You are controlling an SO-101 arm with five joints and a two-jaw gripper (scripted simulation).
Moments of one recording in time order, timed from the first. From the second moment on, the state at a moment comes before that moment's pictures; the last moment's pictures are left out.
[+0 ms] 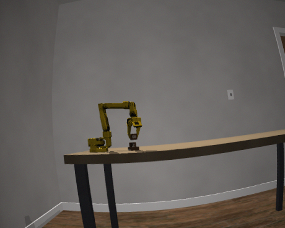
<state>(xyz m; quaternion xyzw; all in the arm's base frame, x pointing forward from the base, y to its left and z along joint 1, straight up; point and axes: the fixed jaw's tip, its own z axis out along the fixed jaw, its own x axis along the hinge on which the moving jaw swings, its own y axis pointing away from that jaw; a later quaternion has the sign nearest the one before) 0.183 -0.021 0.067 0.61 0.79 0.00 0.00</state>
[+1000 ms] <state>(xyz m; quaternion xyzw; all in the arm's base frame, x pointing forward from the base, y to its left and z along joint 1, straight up) 0.181 -0.020 0.067 0.61 0.80 0.00 0.00</state>
